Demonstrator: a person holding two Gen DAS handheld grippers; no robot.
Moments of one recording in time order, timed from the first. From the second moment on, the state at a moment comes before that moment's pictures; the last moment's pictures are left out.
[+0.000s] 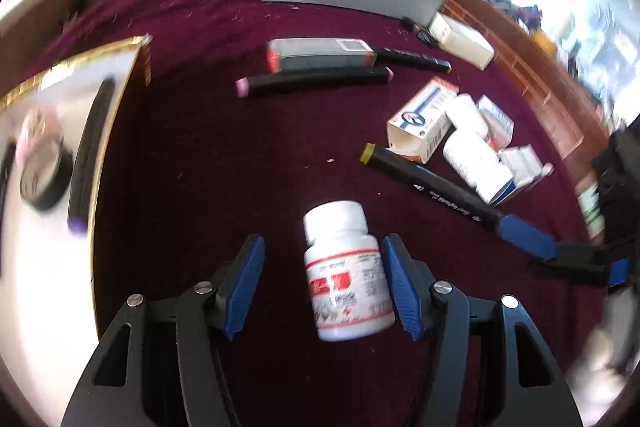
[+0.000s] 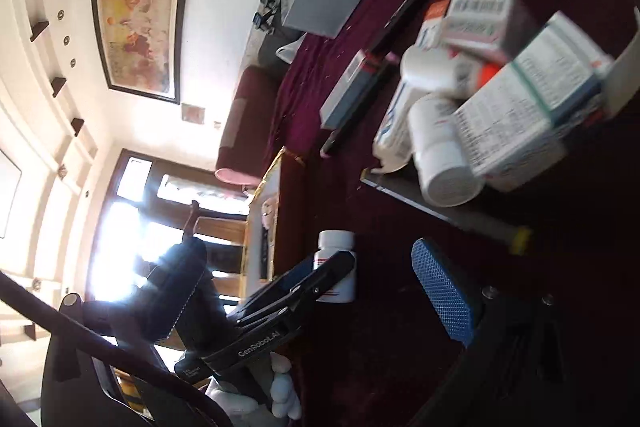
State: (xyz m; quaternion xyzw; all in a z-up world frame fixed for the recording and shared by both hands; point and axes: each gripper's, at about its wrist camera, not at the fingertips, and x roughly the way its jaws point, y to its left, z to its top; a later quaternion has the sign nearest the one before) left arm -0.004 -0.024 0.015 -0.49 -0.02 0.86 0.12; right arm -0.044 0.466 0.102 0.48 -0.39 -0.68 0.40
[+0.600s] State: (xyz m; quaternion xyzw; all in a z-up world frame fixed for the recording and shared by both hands) left arm 0.059 -0.063 0.042 -0.48 -0.06 0.86 0.18; right arm -0.074 0.387 0.121 0.53 -0.14 -0.77 0.34
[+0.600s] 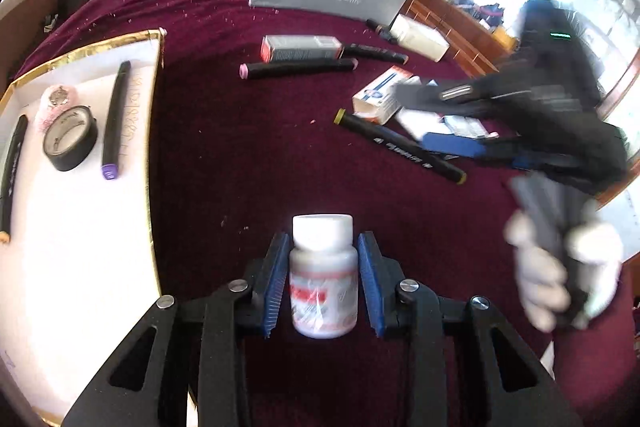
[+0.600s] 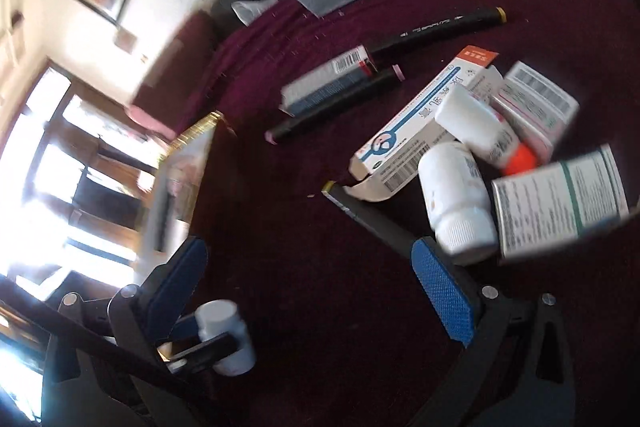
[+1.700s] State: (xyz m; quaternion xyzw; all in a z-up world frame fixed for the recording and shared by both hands) left arm 0.049 -0.054 0.020 -0.48 -0.06 0.85 0.18; right arm -0.042 0.350 0.107 0.50 0.10 -0.84 0.19
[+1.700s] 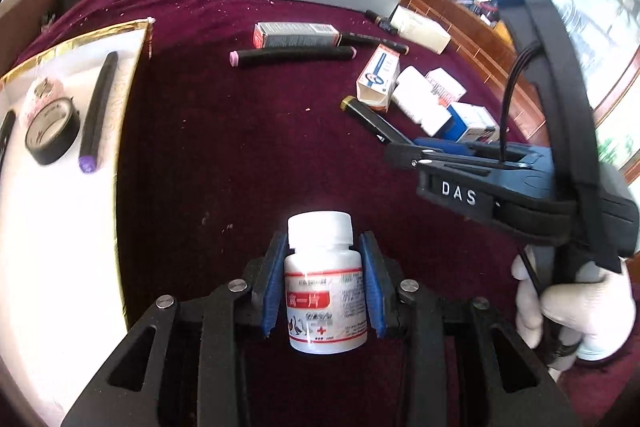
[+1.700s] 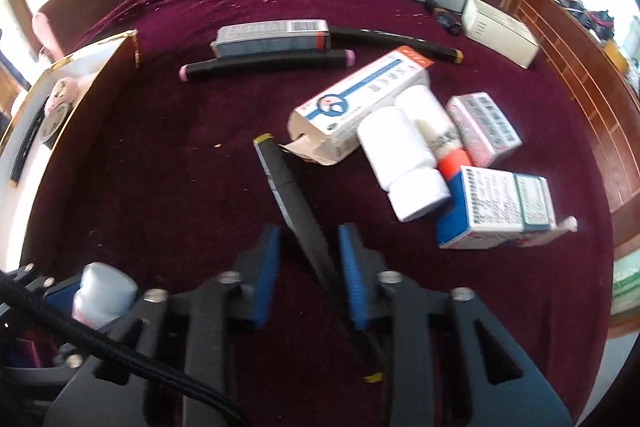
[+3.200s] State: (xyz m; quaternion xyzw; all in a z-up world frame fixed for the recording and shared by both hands) left arm -0.032 -0.289 0.050 -0.46 -0.10 0.88 0.01; right arm -0.027 0.165 0.152 0.52 -0.05 -0.78 0.36
